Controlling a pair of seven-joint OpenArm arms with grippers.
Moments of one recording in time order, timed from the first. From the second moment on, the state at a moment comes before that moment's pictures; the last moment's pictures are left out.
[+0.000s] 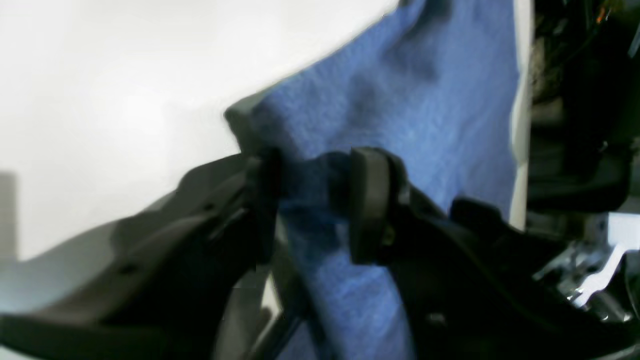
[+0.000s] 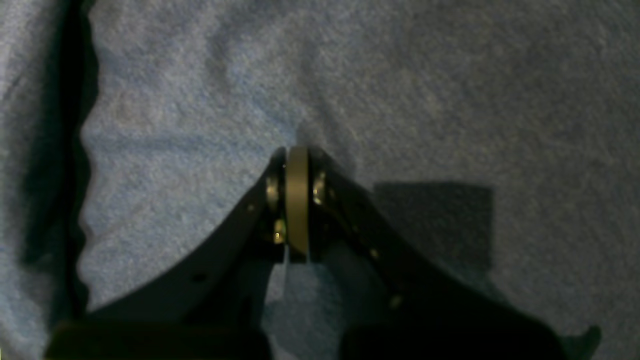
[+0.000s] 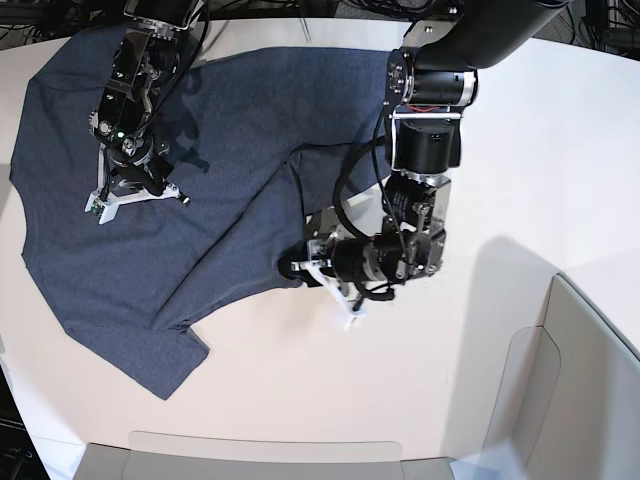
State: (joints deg) left arm -30.5 8.5 -6.2 49.6 -36.2 -22.0 58.9; right arm -4.3 -3.8 20.8 98.6 11.8 -11.6 -54.6
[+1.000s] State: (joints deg) left arm -25.3 7.9 36.8 80.0 -49.5 -20.6 58.2; right arm -4.3 -3.4 21.0 97.9 12.3 -11.4 -54.2
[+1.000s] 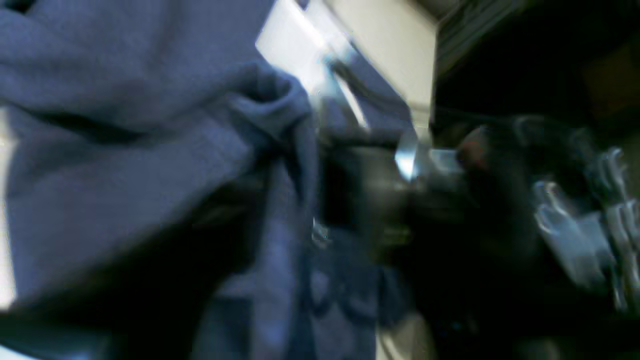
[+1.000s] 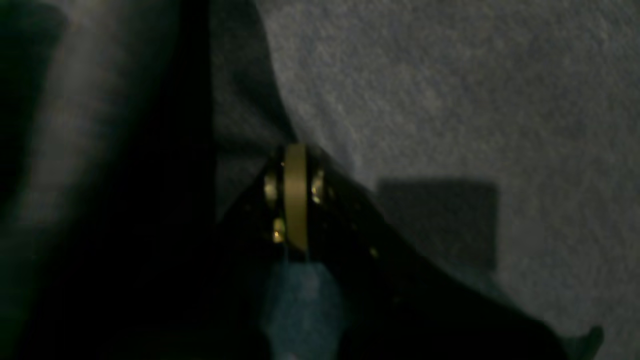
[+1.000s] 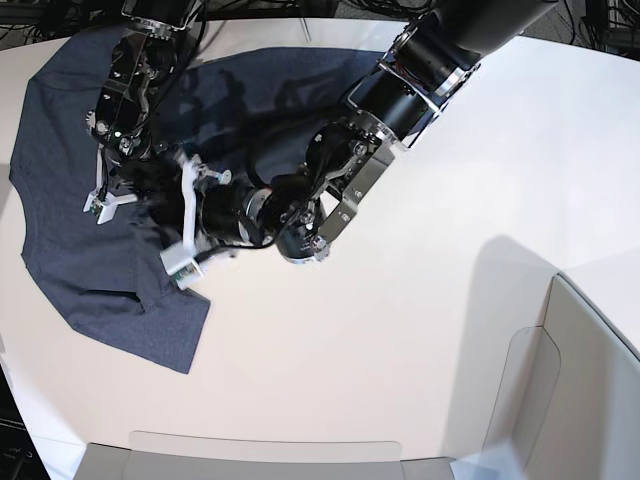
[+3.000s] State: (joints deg) left arm -28.5 3.9 38.0 66.2 -49.6 -21.8 50.2; right arm -8.3 -0.3 44.7 109.2 11.1 -12.4 -64.8
